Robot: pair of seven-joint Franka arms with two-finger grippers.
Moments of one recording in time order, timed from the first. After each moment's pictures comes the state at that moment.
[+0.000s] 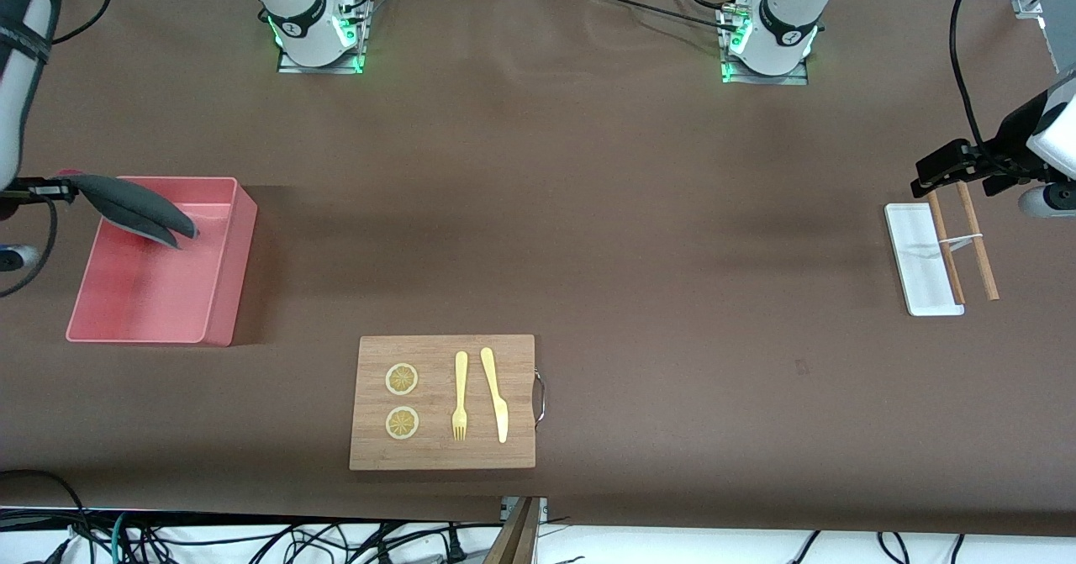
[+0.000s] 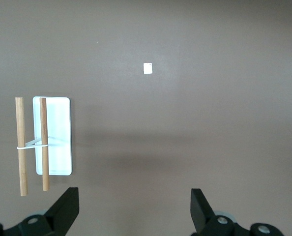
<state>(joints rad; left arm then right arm) -0.12 0.06 0.13 -1.55 -0.04 1.58 -0.06 0.30 0.53 -0.68 -1.31 0.05 1.29 -0.44</state>
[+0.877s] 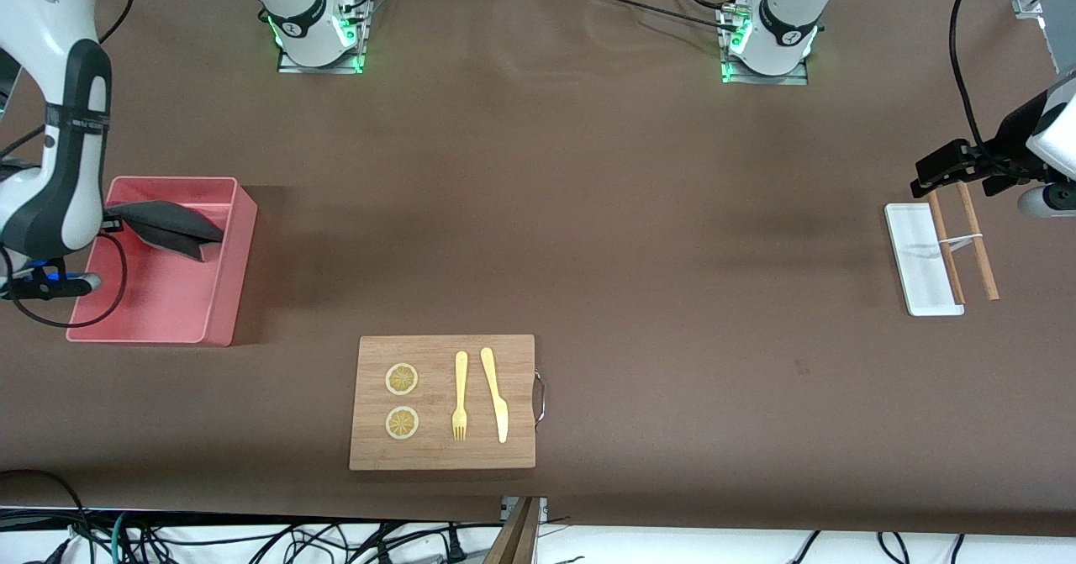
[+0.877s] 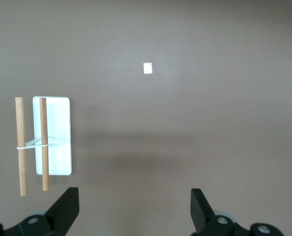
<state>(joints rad) -0.12 0.06 0.13 -1.55 -0.04 1.58 -0.06 0.28 0.63 -0.67 -1.53 0.06 1.58 -0.46</state>
